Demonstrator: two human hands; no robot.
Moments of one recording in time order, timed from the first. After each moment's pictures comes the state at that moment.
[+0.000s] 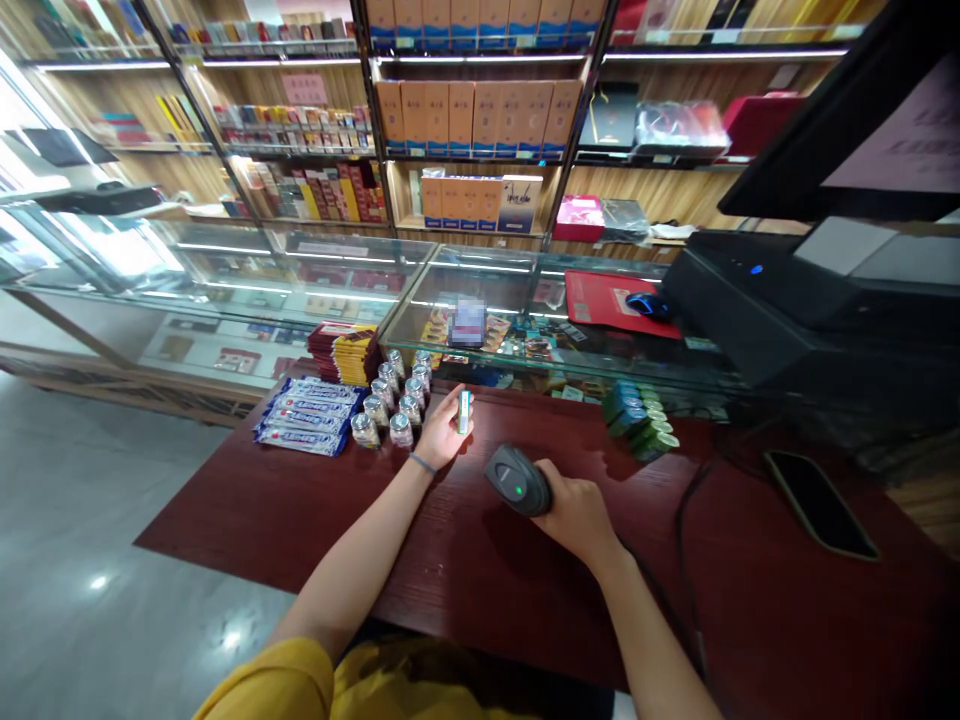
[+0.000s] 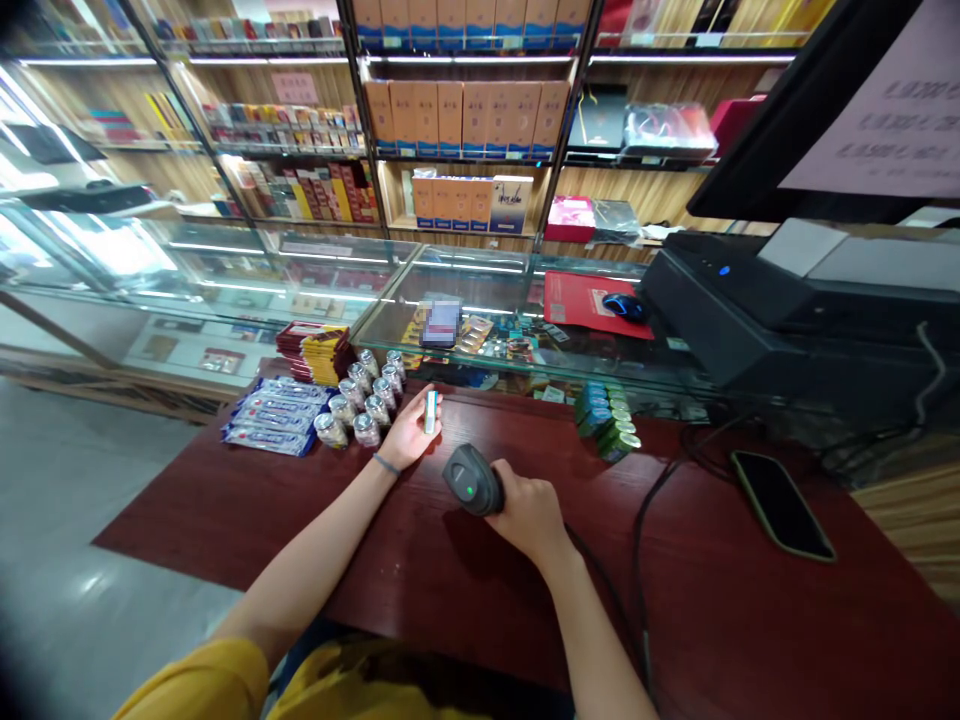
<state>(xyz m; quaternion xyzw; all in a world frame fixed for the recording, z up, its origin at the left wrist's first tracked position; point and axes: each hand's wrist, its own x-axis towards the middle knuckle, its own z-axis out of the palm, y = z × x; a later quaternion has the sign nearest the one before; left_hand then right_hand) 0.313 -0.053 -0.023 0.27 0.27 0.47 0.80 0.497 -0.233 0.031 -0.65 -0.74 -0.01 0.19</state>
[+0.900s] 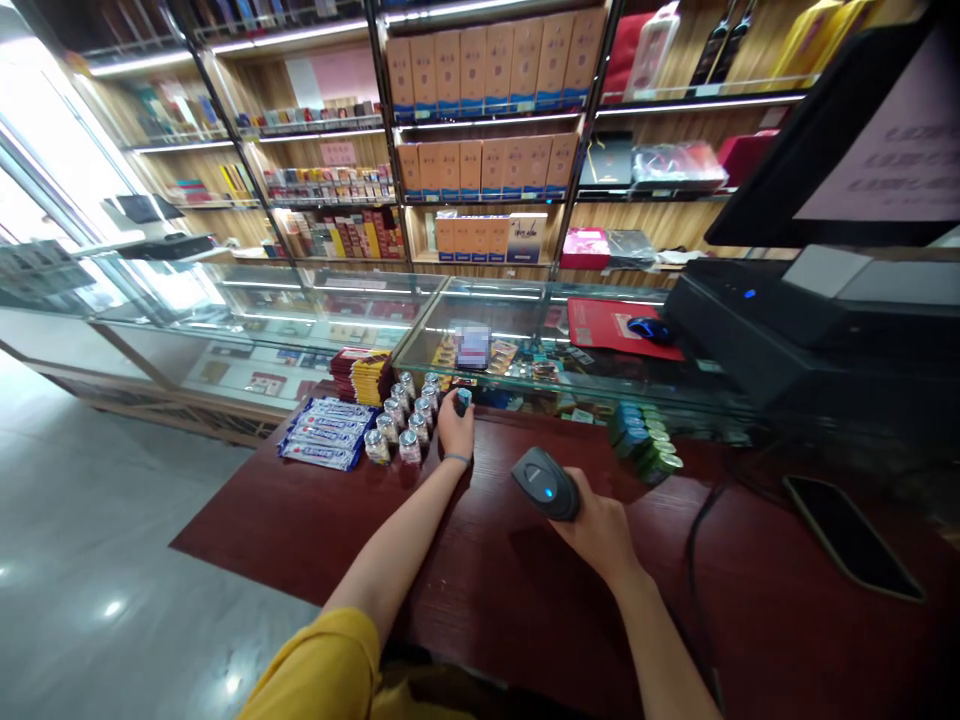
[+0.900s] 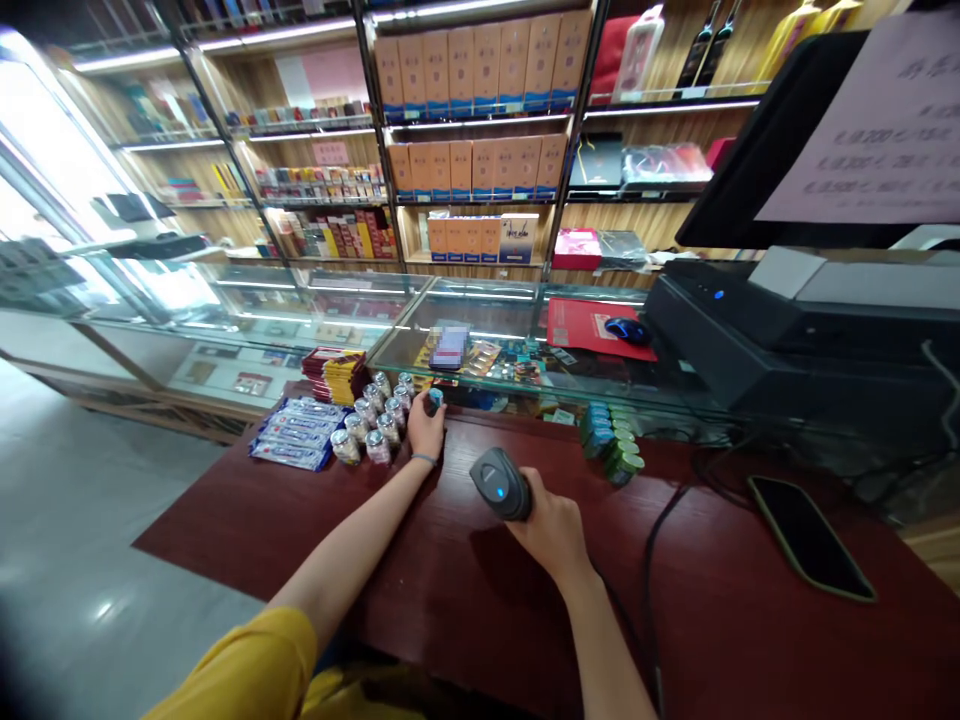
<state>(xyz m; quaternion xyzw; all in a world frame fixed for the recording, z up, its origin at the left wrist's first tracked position) 0.344 -0.023 -0.023 0.56 0.48 0.61 0.29 0.523 -0.239 0.028 -0.68 -0.69 -0.04 0.25</state>
